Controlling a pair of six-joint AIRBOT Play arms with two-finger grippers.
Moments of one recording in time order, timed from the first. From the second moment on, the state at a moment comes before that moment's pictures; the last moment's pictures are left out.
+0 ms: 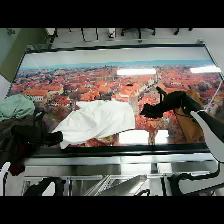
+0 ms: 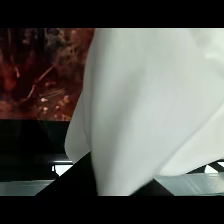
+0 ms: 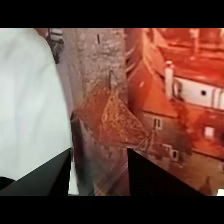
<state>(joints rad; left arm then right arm) 0.17 -0.91 0.59 -1.88 1.18 1.68 0.02 -1.61 1.06 2.29 -1.05 -1.81</state>
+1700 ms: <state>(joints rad) 0.24 -0.82 1.79 -2.12 1.39 1.55 -0.09 -1.03 2.02 2.35 -1.06 -1.94</state>
